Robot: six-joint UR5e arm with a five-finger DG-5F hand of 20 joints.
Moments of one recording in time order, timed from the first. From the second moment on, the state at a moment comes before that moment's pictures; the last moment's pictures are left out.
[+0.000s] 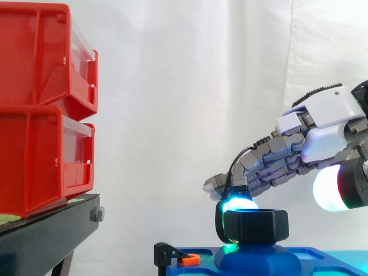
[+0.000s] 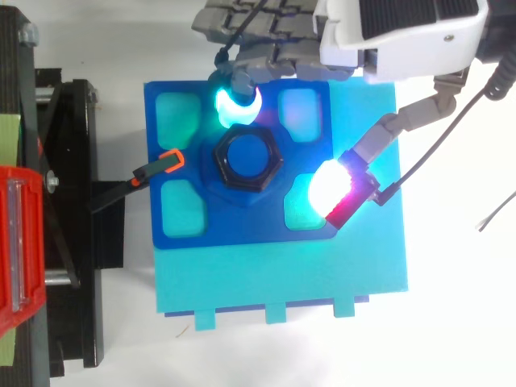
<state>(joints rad) -0.07 -2.21 -1.11 -3.23 -1.76 -1.18</state>
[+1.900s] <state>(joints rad) -0.02 -2.12 -1.11 -3.38 -1.68 -1.26</state>
